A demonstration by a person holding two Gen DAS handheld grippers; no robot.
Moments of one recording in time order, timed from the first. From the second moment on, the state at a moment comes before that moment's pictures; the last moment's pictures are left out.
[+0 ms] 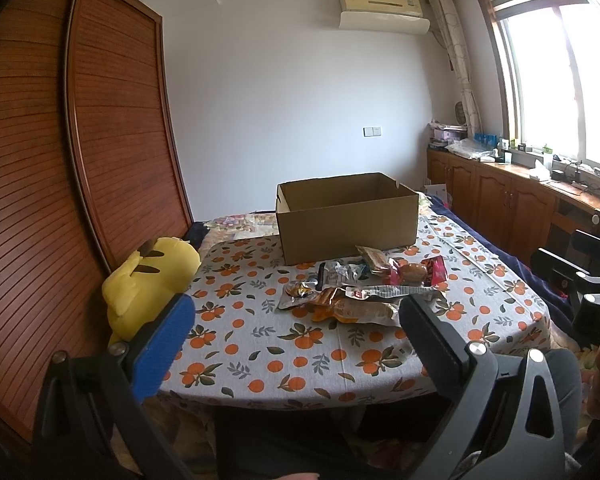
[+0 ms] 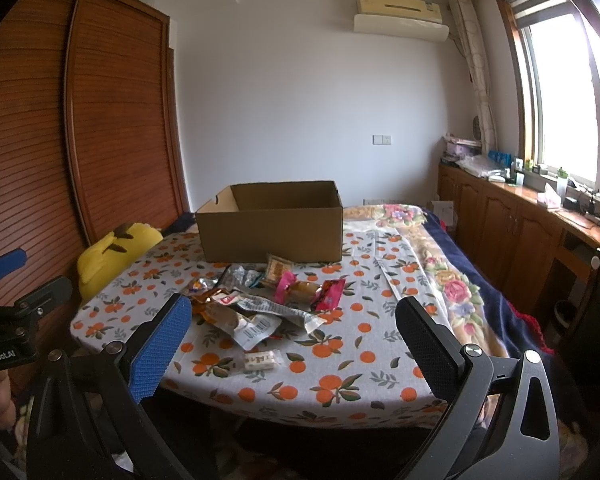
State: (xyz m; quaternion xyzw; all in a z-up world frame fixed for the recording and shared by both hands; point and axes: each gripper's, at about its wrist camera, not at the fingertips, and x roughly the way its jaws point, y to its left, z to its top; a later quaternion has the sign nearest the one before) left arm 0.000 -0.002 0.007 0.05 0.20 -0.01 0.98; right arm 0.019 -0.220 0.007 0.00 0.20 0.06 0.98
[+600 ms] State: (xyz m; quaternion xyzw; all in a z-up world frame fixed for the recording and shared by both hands) left arm 0.007 0.003 0.005 0.05 0.22 -0.01 0.97; right arm 0.020 -0.221 0.001 0.00 0.21 0.06 0.98
